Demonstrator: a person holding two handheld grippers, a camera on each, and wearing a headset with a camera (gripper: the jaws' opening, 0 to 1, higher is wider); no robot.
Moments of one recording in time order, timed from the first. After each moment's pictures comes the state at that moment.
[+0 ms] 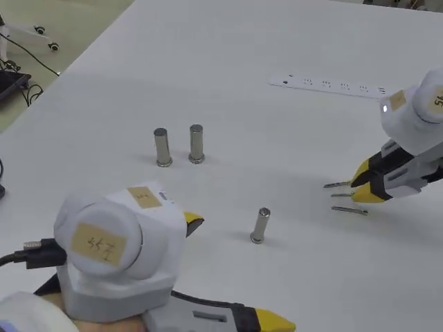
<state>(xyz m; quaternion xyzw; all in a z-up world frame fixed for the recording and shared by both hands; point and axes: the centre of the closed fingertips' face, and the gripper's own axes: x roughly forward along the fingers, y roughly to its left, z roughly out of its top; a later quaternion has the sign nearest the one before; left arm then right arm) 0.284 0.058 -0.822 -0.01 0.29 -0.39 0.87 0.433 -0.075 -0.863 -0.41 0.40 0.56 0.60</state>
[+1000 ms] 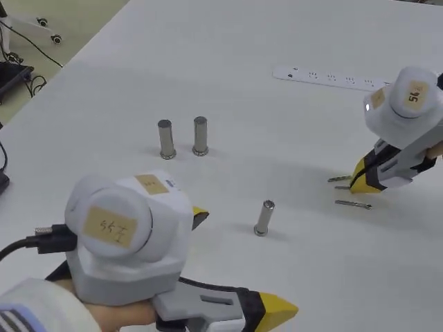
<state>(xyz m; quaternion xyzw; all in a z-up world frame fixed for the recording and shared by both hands) 0.287 0.059 -0.823 -0.03 0.30 -0.37 0.88 0.437 -0.075 -0.872 -0.45 0.42 0.55 0.57</state>
